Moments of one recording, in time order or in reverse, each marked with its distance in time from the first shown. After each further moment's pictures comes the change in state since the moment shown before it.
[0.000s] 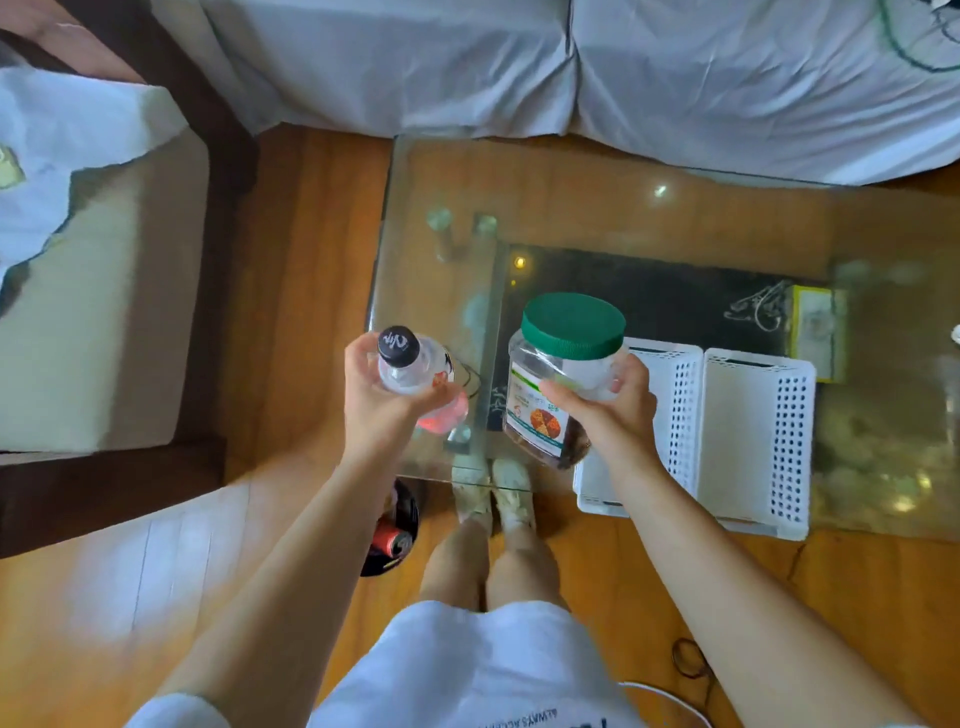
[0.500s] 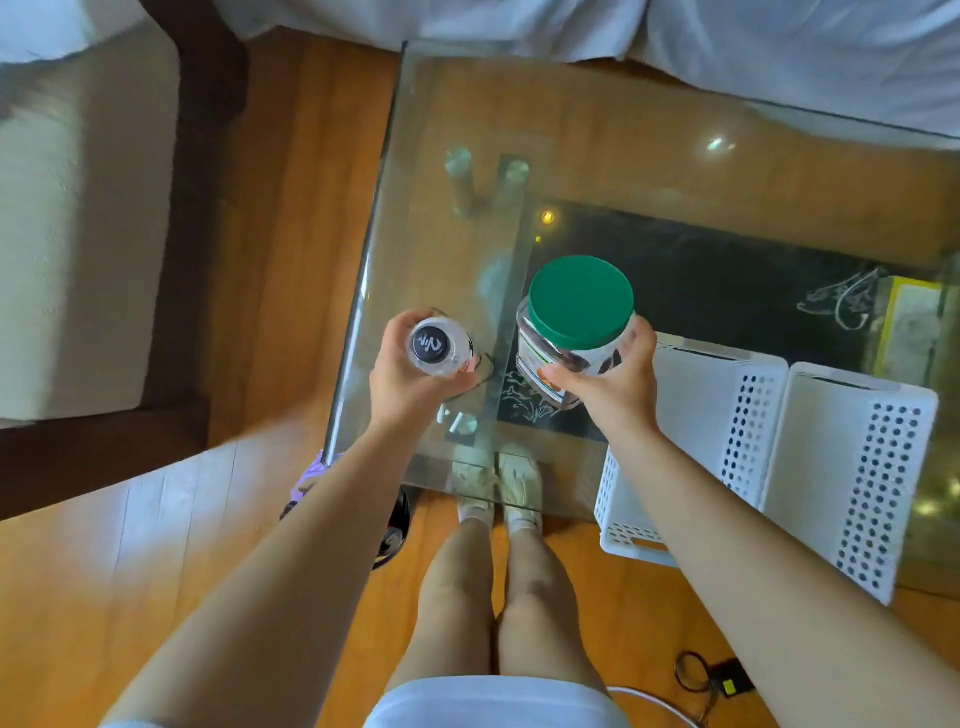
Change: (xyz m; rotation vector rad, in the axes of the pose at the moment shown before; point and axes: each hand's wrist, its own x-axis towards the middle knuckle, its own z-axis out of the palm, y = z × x) left_hand 0.100 -0.088 0.047 0.234 0.008 -0.038; right_hand 0.121 0.062 0.060 -0.143 -0.065 -0.049
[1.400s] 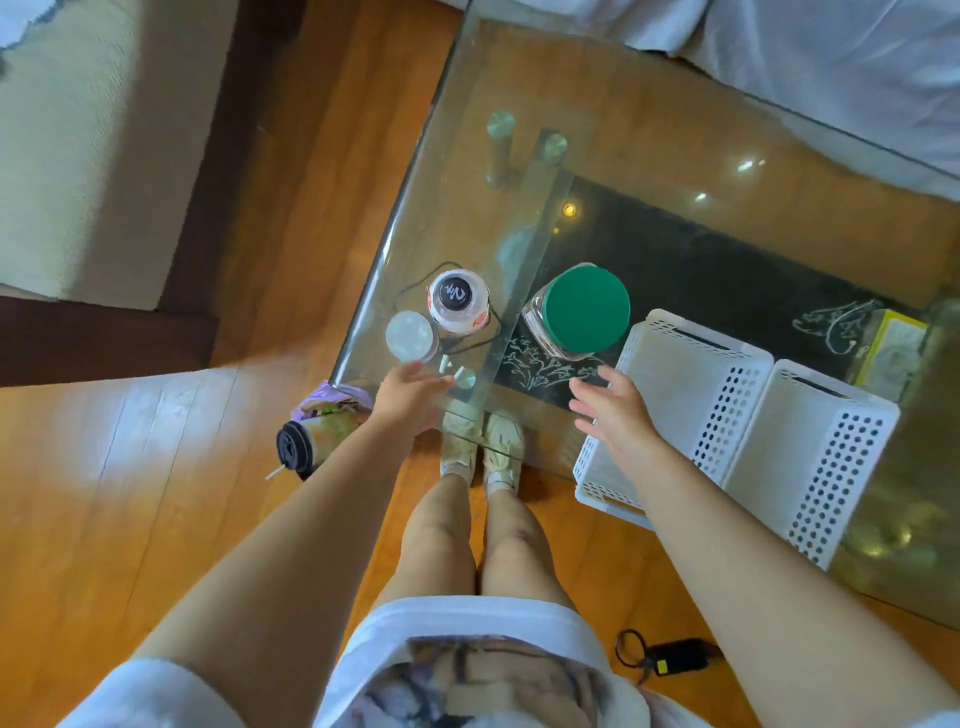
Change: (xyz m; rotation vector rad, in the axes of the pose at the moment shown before) left_hand -0.067 -0.036 -0.013 -0.287 -0.021 -0.670; right_hand -0.041 0.028 -0.019 0.091 -0.322 0.478
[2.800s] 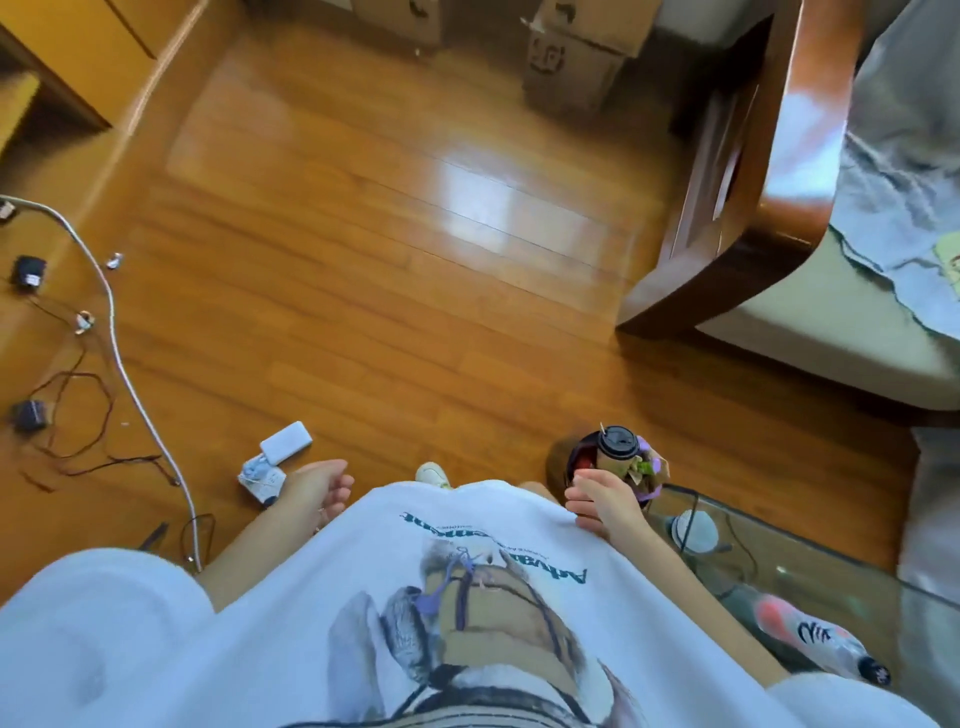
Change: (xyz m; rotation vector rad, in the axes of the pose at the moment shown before) left_hand -0.285 -0.522 -0.239 -1.601 0.564 -0.471; right_hand -0.312 0.196 0.312 -1.452 -0.566 -0.260
